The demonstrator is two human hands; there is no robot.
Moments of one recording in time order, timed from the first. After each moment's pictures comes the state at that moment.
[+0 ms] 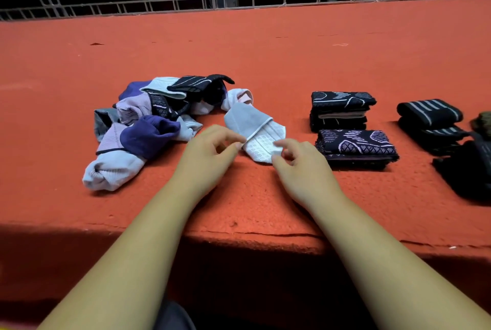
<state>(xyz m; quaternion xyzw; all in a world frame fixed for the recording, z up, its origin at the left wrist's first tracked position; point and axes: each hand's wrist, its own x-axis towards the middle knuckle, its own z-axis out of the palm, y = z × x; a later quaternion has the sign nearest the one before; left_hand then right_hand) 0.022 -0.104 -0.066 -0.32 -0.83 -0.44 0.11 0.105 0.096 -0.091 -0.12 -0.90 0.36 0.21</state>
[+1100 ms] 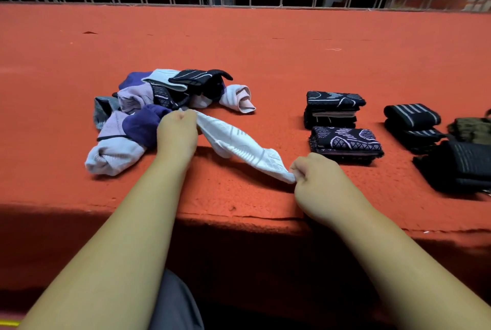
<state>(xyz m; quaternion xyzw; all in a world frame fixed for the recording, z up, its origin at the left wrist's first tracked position) -0.020 -0.125 -0.058 -0.01 -0.80 -0.59 0.10 0.173 0.100 -0.069 -0.11 -0.96 0.22 0.10</state>
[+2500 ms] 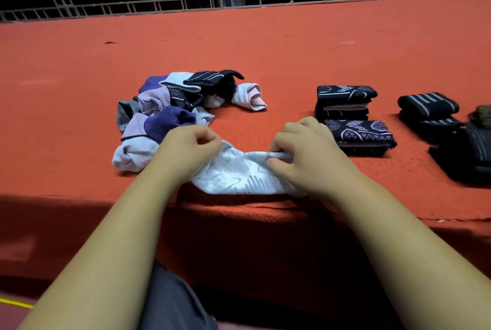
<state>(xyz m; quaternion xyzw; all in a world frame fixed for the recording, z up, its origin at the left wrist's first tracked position) 0.051 -0.165 -0.038 -0.19 -0.90 -0.39 0.06 0.153 0.081 -0.045 0.09 -0.96 0.14 0.24</state>
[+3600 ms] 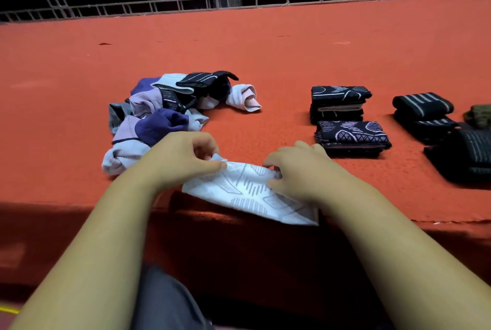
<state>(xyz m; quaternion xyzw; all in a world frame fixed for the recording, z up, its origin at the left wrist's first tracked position) 0.060 -0.169 -0.024 -0.28 -0.90 -0.32 -0.02 0.154 0.073 -0.040 0.02 -1.00 0.04 0.00</state>
